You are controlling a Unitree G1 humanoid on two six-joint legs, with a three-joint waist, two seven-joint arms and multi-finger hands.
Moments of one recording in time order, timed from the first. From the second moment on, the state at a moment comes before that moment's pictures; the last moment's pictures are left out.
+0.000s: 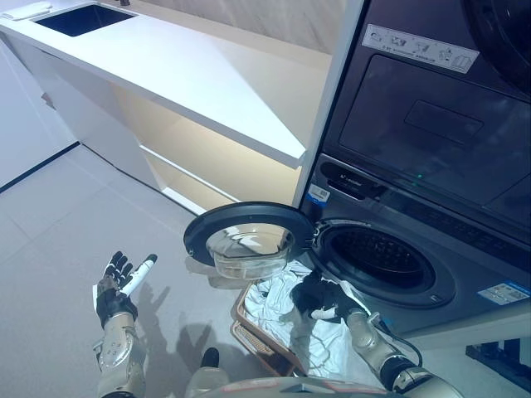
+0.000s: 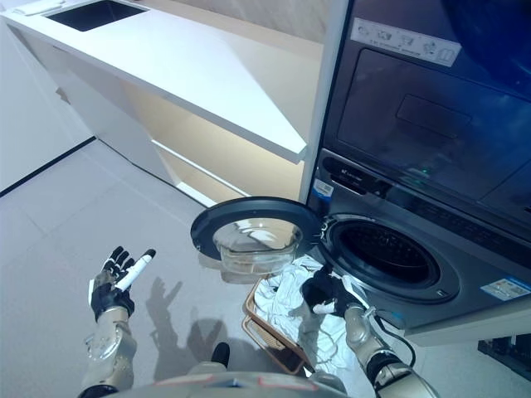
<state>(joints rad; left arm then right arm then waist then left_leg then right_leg) 0.13 0.23 0.19 0.59 -0.47 -0.37 0.19 -0.19 -0.24 0.33 1.12 -0.32 -0.14 -0.24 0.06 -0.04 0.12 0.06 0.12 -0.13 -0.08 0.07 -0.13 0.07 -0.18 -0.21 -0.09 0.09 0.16</state>
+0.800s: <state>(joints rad) 0.14 0.24 0.18 0.51 -0.48 -0.37 0.17 -0.25 -0.26 0.32 1.14 -0.32 -0.13 -0.26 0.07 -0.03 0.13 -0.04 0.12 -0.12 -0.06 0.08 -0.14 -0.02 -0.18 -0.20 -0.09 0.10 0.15</state>
